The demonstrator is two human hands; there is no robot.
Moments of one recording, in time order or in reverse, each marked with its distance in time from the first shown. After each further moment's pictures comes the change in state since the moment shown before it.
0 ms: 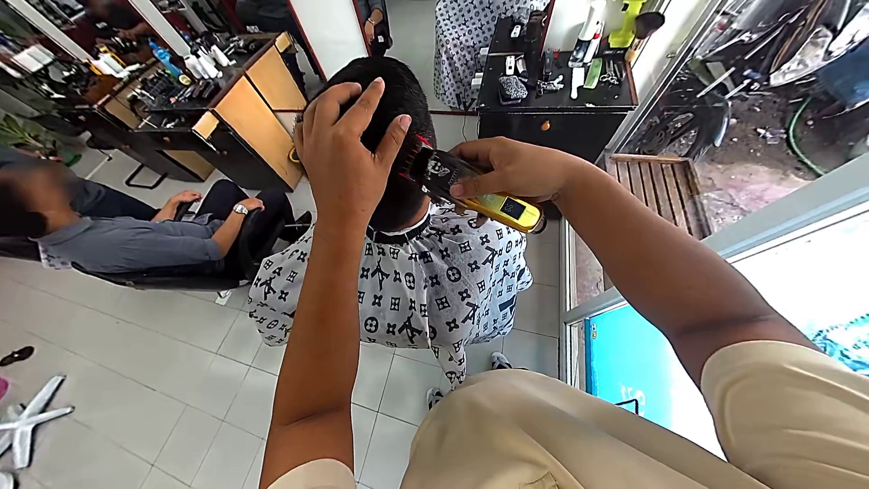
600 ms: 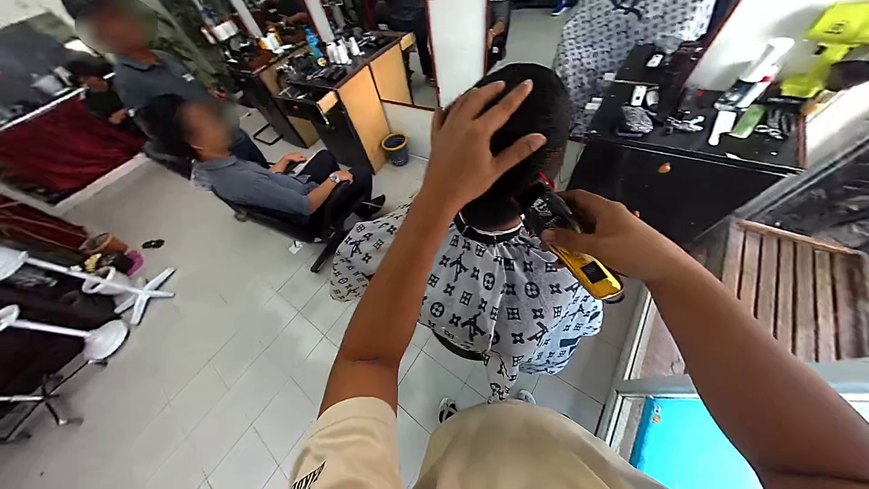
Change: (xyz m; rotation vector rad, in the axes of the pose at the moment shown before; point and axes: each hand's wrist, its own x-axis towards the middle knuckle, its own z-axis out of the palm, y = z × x) left_hand -0.001 -0.024 -0.017 -0.071 -0.155 0.028; right_hand -0.007 0.024 0.055 -0.210 0.221 0.020
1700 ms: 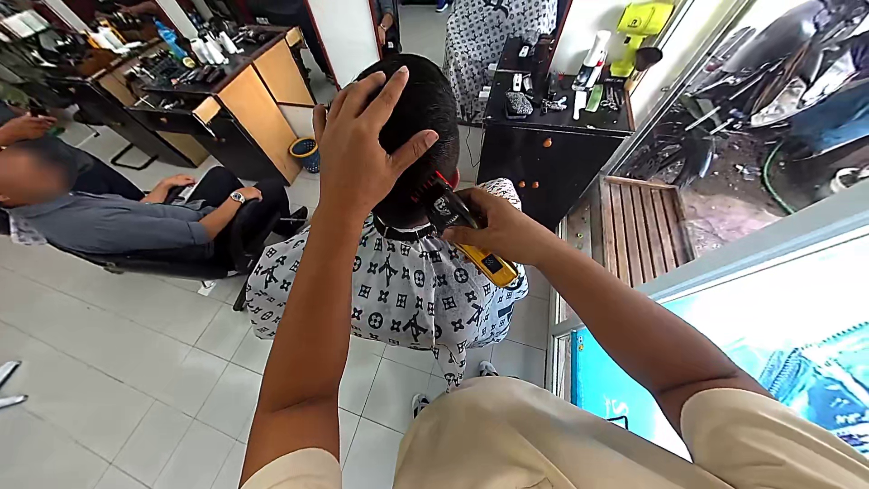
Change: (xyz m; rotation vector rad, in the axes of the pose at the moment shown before) left_hand -0.002 -0.001 0.005 0.031 0.052 0.055; right_hand -0.004 0.005 0.021 0.086 0.055 0.005
